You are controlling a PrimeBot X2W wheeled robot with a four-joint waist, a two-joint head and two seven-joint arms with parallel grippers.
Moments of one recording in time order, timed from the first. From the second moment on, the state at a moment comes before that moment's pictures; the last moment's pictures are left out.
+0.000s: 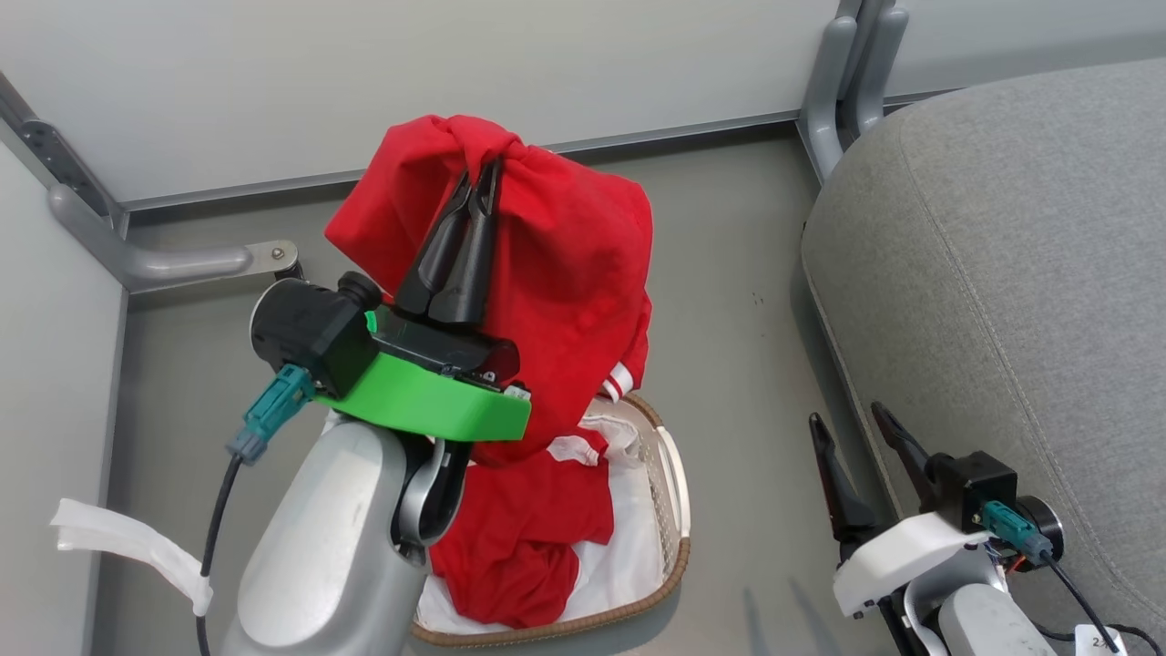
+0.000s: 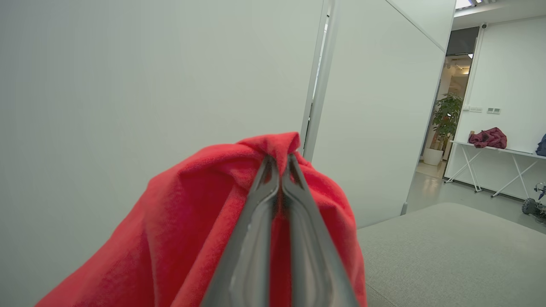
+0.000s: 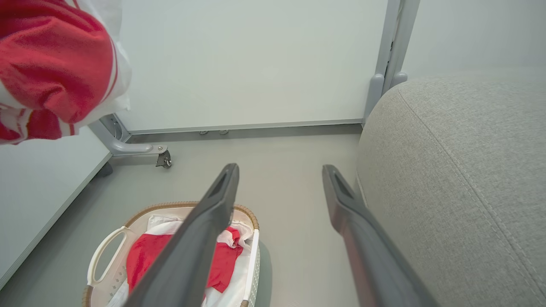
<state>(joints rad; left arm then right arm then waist) -0.46 0.05 -0.39 0.11 -0.42 -0.13 -0.26 -0.15 -0.07 0.13 0.36 0.21 0.13 -0.26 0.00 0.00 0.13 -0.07</state>
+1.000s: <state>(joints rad) -0.43 0.05 -0.59 0.20 -0.50 -0.13 -0.26 -0.59 -0.17 0.70 0.35 0.20 0.13 -0.26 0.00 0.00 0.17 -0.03</state>
